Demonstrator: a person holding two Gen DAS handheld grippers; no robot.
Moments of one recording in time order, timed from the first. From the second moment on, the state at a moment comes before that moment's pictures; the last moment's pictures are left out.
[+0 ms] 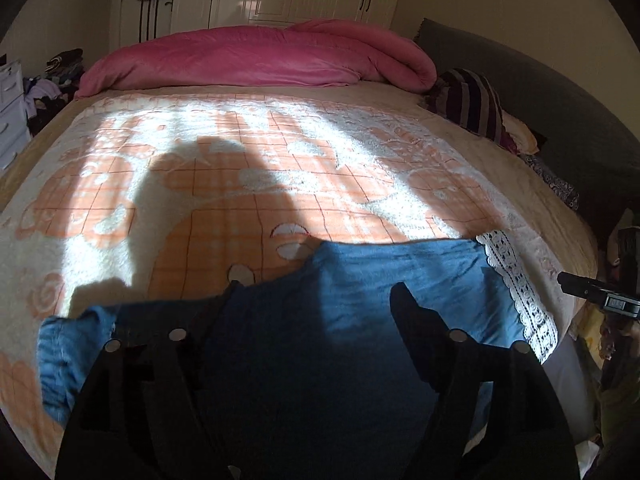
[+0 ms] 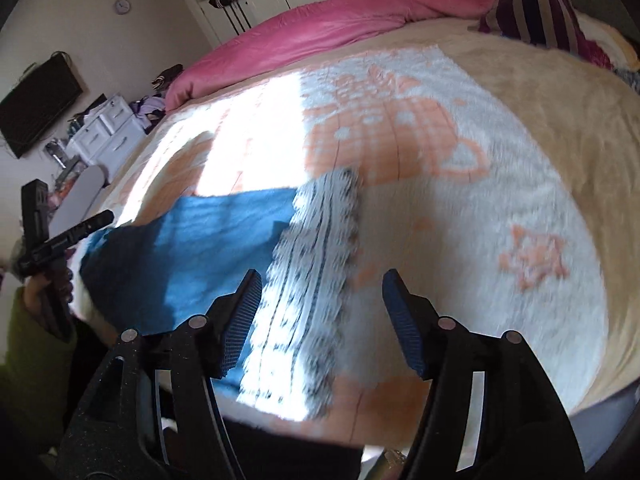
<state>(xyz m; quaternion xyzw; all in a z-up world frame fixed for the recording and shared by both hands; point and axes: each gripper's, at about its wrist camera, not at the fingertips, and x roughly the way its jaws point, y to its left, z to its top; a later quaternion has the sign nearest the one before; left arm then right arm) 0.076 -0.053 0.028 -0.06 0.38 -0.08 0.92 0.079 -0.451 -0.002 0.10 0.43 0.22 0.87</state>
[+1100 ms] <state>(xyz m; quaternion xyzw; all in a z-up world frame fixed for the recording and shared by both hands) 0.017 -0.088 -0.059 -0.01 0.43 -0.05 0.90 0.010 -0.436 -0.064 0.13 0.44 0.20 0.87</state>
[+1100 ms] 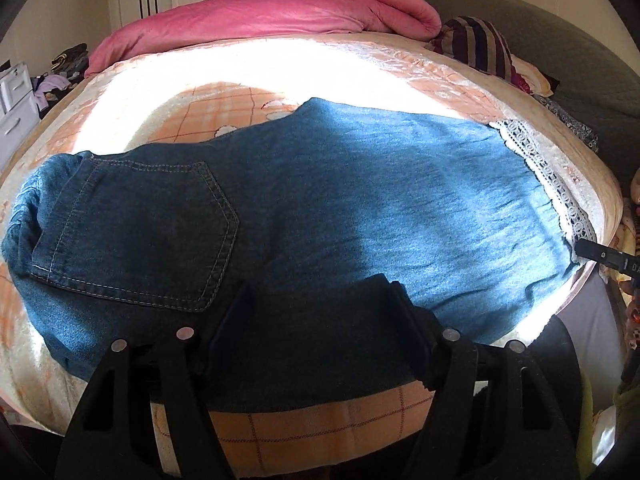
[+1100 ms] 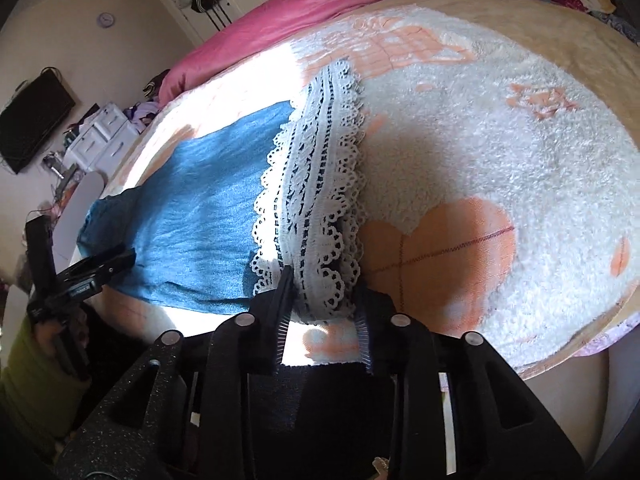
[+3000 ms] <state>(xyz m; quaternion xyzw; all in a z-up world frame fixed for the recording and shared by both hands) 0.219 -0.293 -0.051 0.10 0.50 -0.40 0.76 0.018 -0.393 -0.057 0.22 0.39 0.18 0.88</state>
